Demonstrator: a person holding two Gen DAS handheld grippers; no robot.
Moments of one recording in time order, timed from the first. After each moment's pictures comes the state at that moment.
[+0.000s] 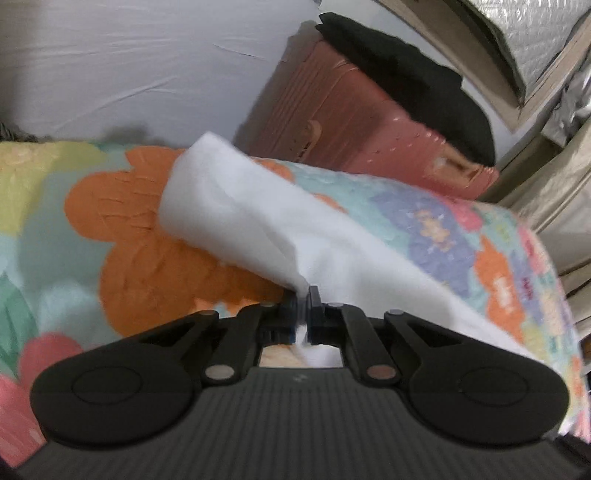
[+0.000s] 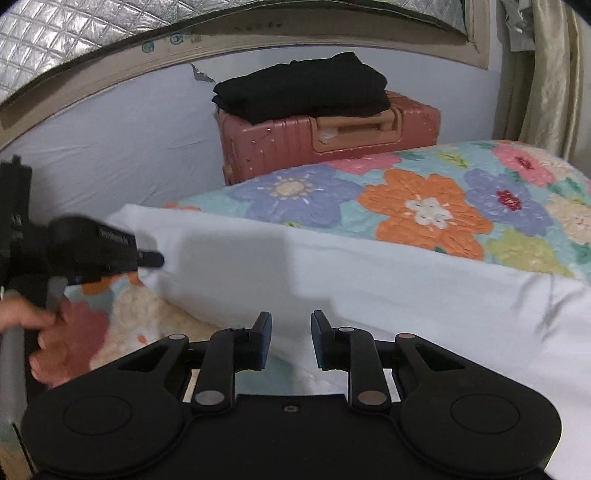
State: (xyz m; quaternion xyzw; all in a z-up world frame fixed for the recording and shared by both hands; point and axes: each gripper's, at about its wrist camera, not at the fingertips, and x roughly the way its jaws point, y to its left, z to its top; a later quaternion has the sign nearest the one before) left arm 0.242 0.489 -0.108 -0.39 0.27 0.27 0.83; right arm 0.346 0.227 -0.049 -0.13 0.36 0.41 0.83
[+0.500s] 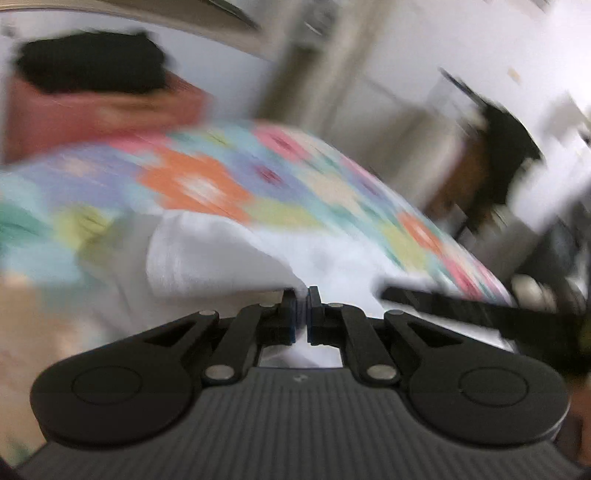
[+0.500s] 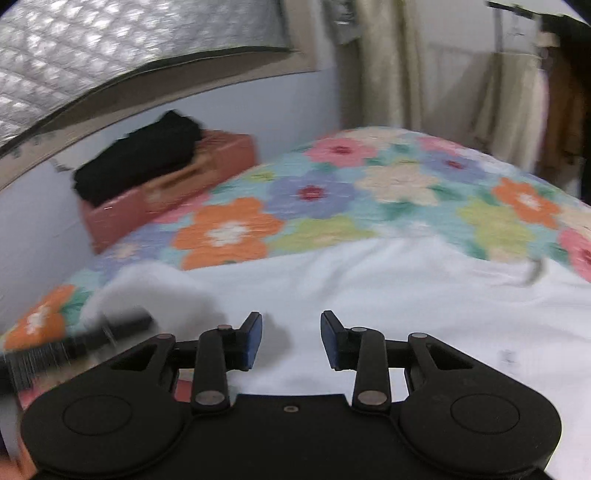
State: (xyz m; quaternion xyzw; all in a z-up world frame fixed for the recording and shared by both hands) left arm 0.299 0.258 -0.049 -0.24 0.29 -0.06 0.92; right arm 0.380 0.069 -0.001 -0.02 0.36 0.21 0.91
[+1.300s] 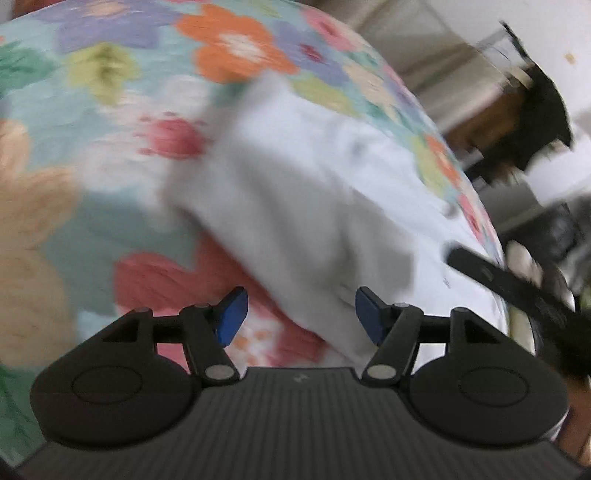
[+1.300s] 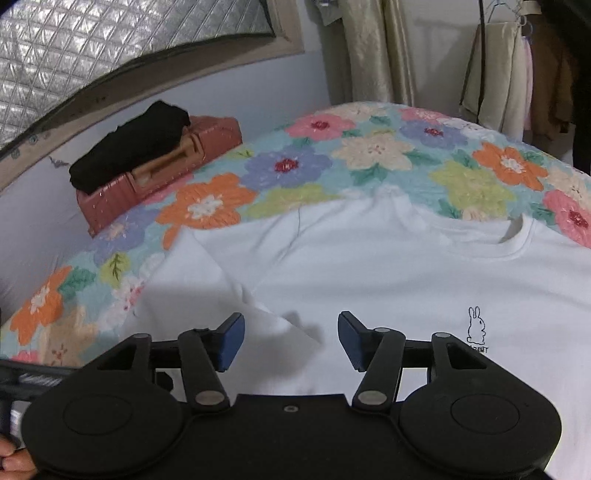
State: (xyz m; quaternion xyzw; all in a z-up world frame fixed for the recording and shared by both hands) left arm 0.303 0.304 -0.102 -0.35 0.43 -0.04 0.83; right arm 0.369 0.034 -0.020 -0.01 0.39 0.23 0.89
